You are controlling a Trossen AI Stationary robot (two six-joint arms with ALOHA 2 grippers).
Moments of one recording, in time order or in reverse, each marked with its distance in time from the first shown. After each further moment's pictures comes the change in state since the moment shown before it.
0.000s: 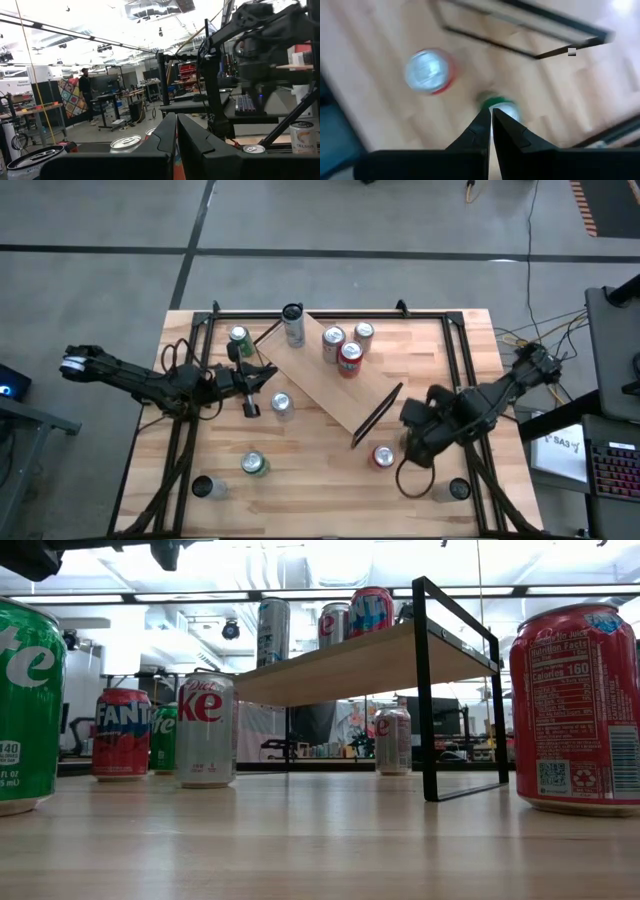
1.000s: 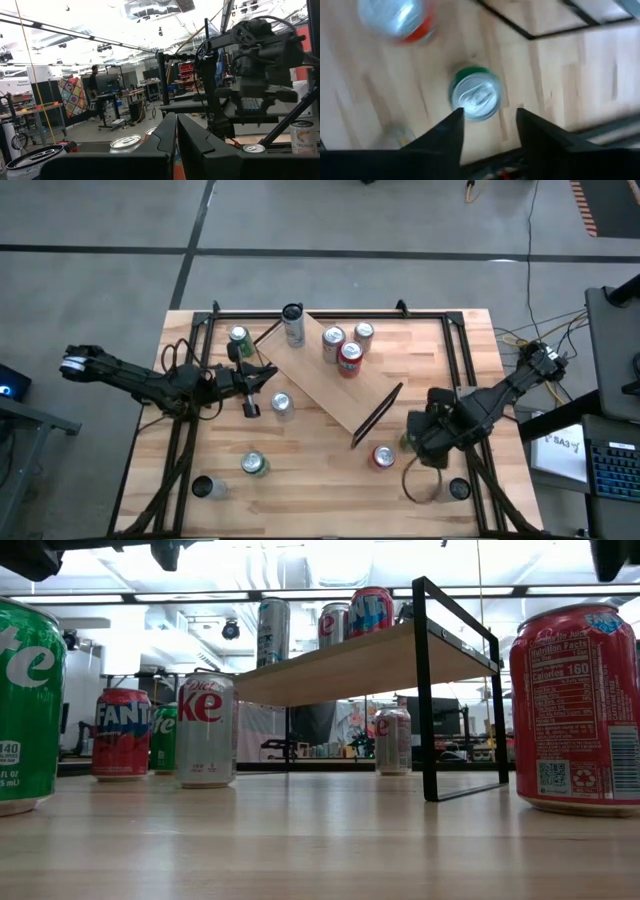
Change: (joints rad) left arm 0.000 0.001 0.000 0.000 0.000 0.000; right arm 0.035 -0.066 -0.205 0.021 -0.056 -0.229
